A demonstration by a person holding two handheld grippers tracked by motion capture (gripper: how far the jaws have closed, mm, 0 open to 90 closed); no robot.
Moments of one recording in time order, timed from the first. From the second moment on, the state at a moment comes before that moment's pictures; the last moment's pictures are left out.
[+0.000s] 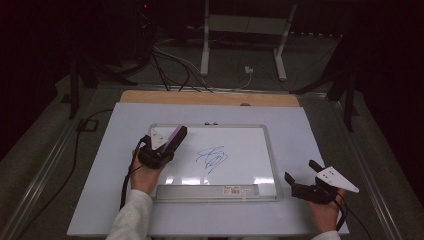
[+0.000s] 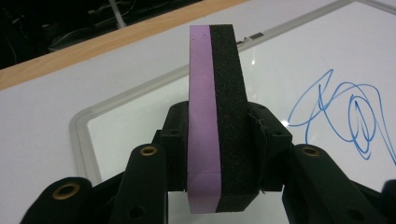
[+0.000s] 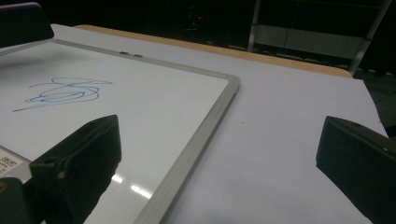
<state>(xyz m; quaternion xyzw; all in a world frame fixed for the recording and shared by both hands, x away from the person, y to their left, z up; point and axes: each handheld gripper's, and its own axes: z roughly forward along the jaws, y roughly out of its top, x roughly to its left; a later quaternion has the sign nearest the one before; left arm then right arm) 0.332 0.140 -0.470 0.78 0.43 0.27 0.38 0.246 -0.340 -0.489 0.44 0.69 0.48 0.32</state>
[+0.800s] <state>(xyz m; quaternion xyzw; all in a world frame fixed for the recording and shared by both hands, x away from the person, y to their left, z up) 0.332 0.119 -0.487 0.79 0.41 0.26 0.36 0.246 -0.341 -0.490 0.44 0.69 0.48 0.32</state>
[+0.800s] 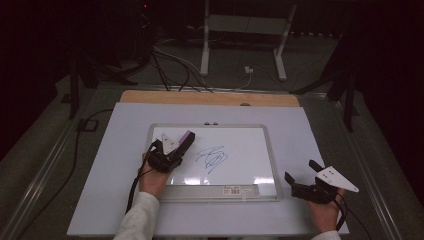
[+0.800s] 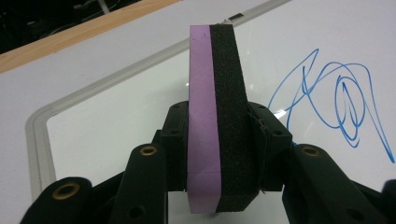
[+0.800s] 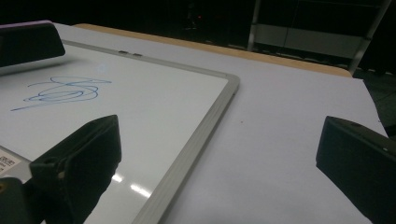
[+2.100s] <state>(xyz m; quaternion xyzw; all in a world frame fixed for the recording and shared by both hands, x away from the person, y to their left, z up) 0.321 0.092 -0.498 0.83 0.35 0.27 0.33 0.247 -0.340 -0.490 0.44 0.69 0.48 0.31</state>
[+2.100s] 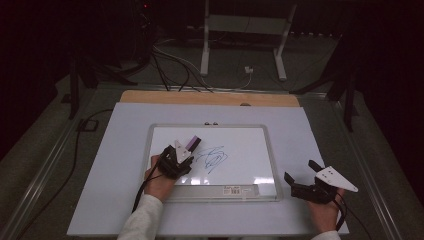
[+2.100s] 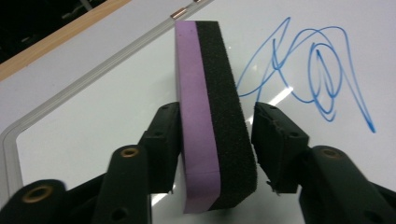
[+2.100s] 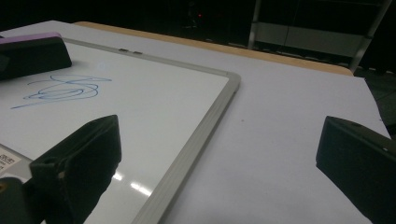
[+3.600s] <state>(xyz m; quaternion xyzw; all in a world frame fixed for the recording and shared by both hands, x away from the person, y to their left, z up) 0.335 0.069 -0.506 0.84 0.38 0.20 0.33 0.247 -0.340 -0.490 0.44 0.69 0.47 0.31</state>
